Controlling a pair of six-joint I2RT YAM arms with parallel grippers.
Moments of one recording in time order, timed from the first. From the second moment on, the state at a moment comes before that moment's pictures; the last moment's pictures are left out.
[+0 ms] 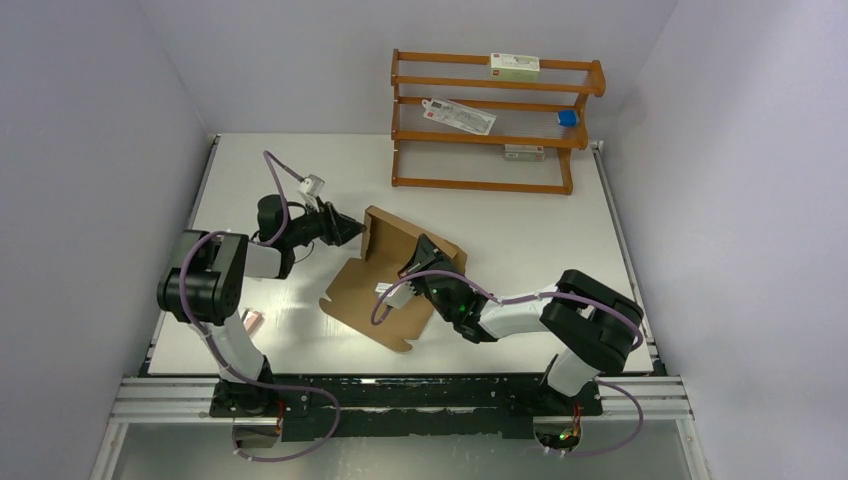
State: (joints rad) left arm -0.12 1.77 0.63 0.89 0.85 -0.38; right arm 1.01 1.60 0.54 0.80 0.43 -1.66
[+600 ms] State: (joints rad) left arm -0.15 1.87 0.63 1.12 0.84 -0.45; right arm 1.01 1.60 0.55 0.76 0.45 -1.65
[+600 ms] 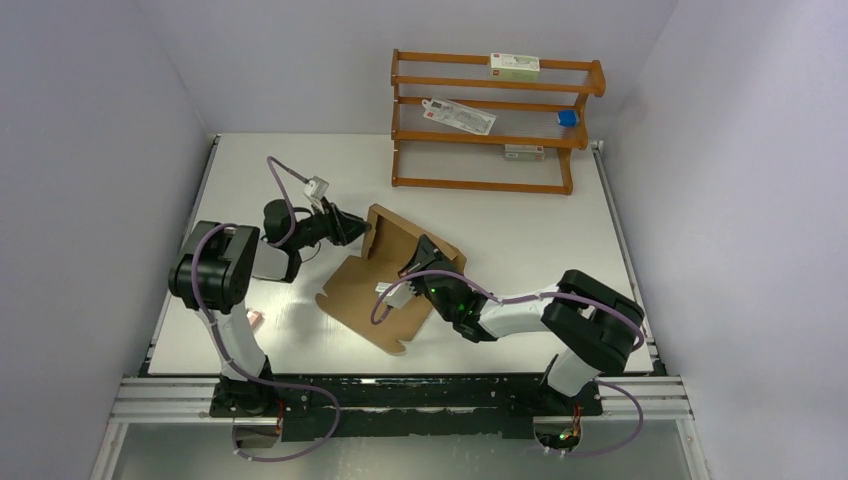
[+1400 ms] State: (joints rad) left arm -0.23 1.91 0.65 1.14 0.73 -0.37; right arm 1.01 1.59 0.57 0.71 0.45 -1.62
